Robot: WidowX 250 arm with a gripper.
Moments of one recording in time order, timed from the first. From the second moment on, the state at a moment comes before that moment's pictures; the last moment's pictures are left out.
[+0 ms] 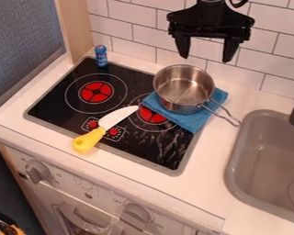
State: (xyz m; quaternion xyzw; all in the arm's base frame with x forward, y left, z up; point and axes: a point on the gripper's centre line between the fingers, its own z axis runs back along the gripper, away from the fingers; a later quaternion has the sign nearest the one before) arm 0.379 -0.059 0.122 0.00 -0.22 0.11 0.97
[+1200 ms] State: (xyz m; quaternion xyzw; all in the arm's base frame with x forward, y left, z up) arm 0.277 -0.006 0.086 0.09 -0.11 0.02 0.99
